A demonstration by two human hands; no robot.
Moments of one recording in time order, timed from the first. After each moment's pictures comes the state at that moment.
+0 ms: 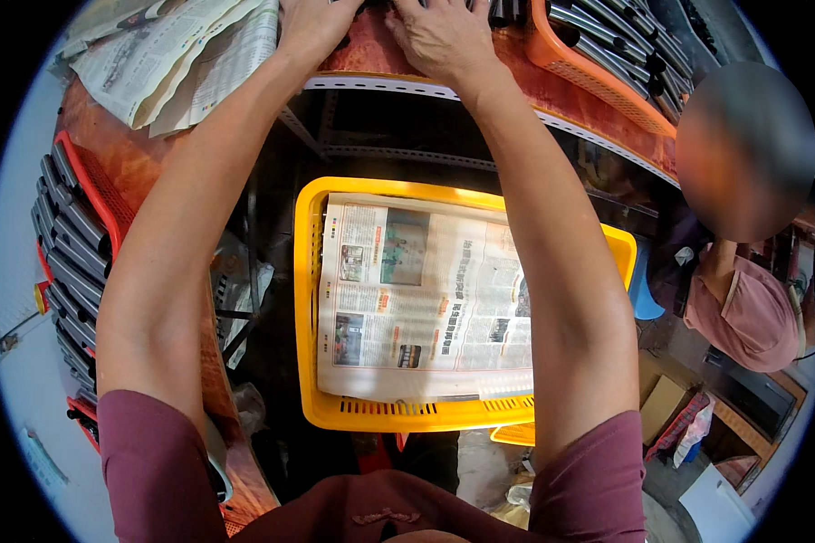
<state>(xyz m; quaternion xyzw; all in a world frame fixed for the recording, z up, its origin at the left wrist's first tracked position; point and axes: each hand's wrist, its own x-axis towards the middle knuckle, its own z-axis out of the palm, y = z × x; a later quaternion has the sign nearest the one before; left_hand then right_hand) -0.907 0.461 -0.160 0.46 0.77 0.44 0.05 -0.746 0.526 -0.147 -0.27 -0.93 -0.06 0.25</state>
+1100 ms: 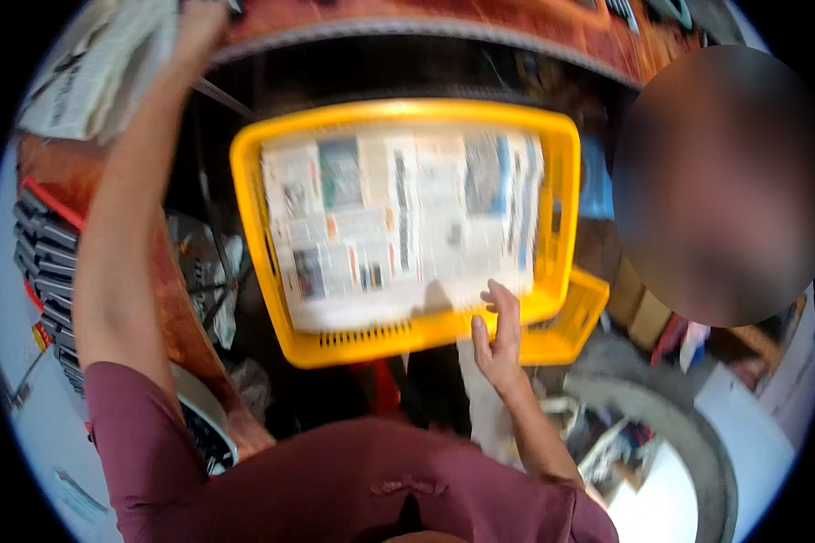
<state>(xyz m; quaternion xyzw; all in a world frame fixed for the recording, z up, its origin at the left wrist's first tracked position) -0.968 0.468 -0.242 0.45 0.80 0.37 0.17 -0.408 0.148 -0.081 -0.59 -0.72 0.34 0.13</state>
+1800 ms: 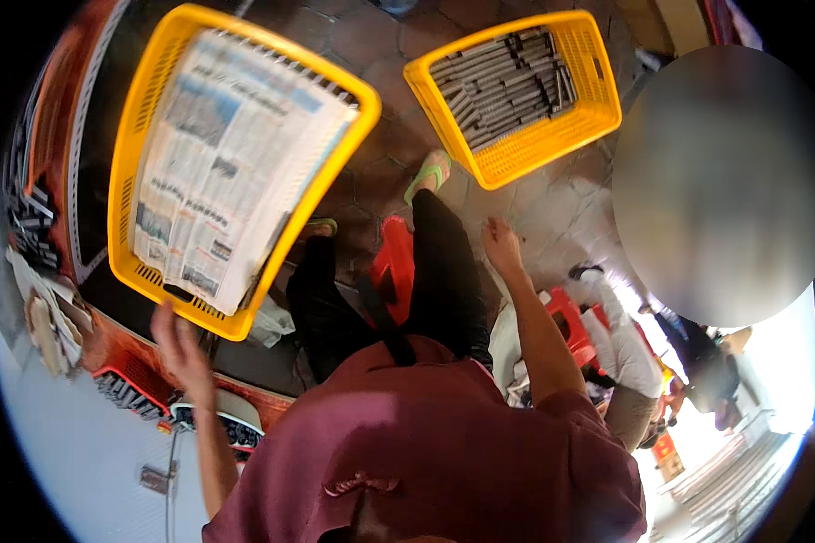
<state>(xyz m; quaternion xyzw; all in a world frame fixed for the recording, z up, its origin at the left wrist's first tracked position) -0.494 0.106 -0.022 0.71 0.64 0.10 0.28 -0.007 -0.173 -0.239 -0.87 -0.26 0.39 0.13</state>
